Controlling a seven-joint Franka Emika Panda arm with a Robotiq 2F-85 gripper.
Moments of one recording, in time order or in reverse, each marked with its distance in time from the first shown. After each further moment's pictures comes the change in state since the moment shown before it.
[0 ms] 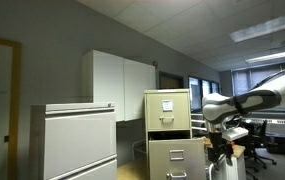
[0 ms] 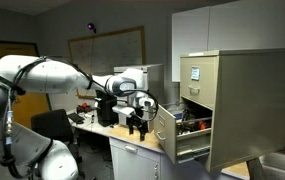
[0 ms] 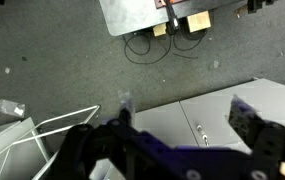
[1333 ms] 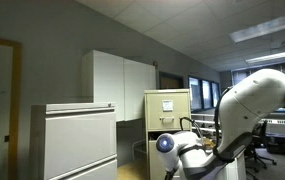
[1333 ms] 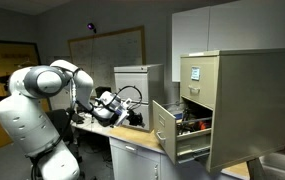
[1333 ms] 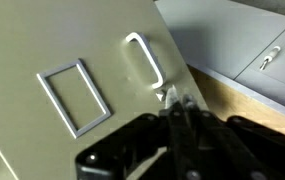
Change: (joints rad) arm 0.047 0.352 0.470 -0.069 -0.926 0.639 0.722
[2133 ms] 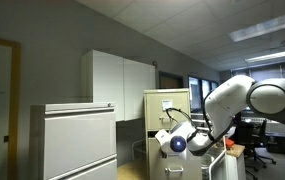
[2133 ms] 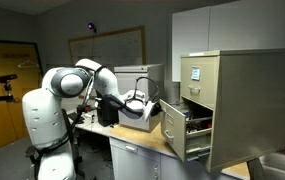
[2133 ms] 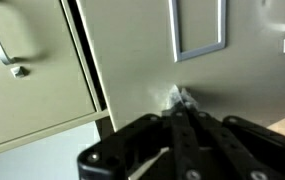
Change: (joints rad) arm -0.248 0.242 -0.010 0.324 -0.942 0.286 0.260
